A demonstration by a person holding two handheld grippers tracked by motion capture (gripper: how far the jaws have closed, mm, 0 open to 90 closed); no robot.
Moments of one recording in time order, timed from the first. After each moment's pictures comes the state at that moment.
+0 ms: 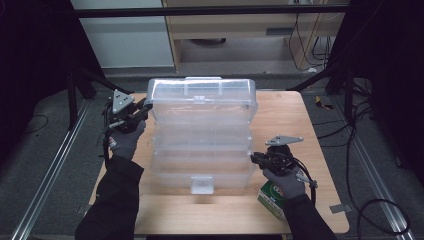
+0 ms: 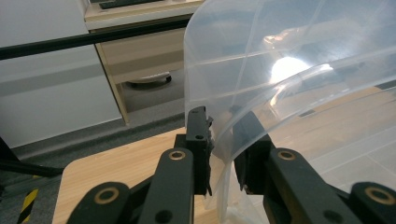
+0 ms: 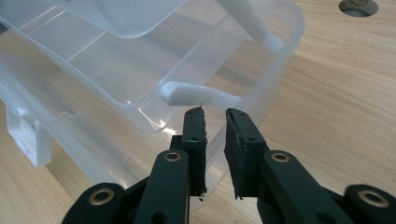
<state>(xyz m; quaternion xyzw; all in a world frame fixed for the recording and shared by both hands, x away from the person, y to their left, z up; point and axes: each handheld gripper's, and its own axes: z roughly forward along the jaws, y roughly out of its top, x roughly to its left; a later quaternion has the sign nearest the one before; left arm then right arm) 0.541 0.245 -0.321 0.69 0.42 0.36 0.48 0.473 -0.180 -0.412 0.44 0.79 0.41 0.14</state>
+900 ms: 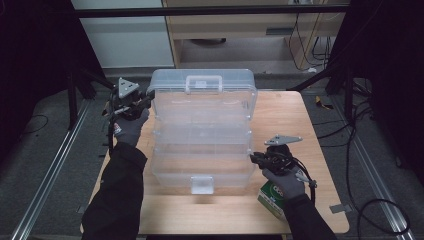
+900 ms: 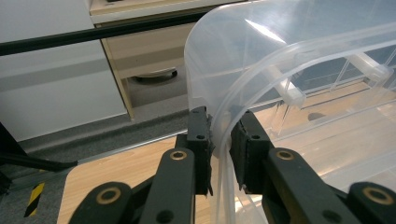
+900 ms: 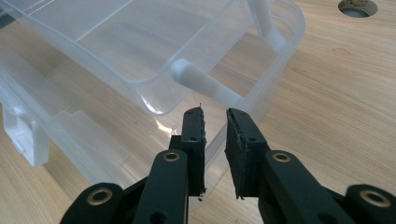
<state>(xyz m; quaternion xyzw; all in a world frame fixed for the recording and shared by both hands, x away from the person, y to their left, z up) 0.574 0.239 -0.311 0.69 0.43 0.36 0.46 0.474 -0.179 -0.412 0.43 0.79 0.41 0.14</state>
